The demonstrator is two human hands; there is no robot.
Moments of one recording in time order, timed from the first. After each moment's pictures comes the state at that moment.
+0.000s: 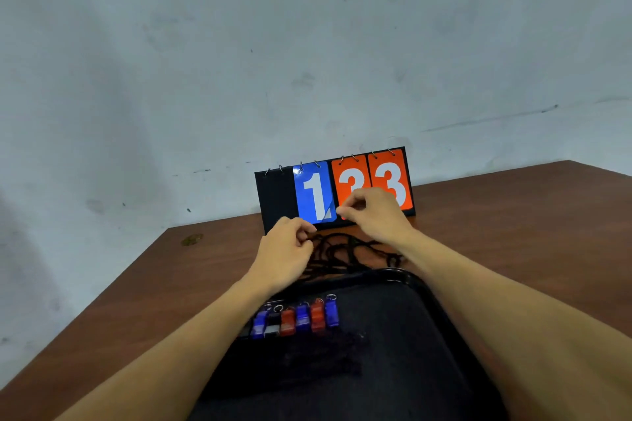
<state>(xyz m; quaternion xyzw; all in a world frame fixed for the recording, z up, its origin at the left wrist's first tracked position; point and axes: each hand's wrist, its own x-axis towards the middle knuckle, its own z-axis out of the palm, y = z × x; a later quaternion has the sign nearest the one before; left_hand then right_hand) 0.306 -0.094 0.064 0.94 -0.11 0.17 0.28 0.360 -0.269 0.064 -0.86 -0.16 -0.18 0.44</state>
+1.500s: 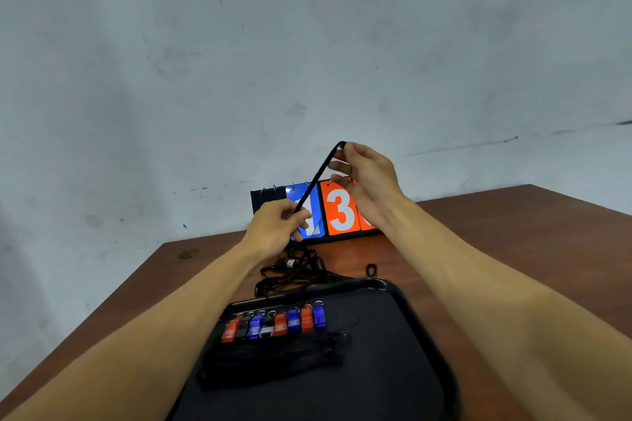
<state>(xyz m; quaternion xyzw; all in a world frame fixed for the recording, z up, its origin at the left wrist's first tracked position) 0.282 -0.102 0.125 0.88 -0.11 0.14 0.44 0.296 -0.267 0.162 -0.46 -0.13 -0.12 0.87</state>
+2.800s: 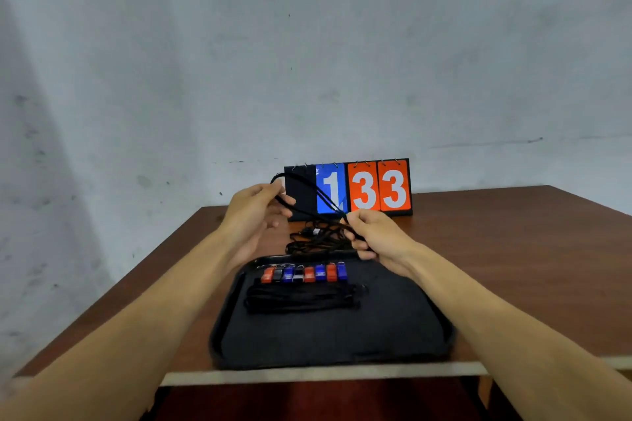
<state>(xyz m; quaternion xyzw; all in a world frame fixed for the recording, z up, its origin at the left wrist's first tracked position) 0.177 -0.045 0.132 0.68 -0.02 0.13 0.72 0.214 -0.250 0.084 -0.73 -0.15 0.09 0.67</state>
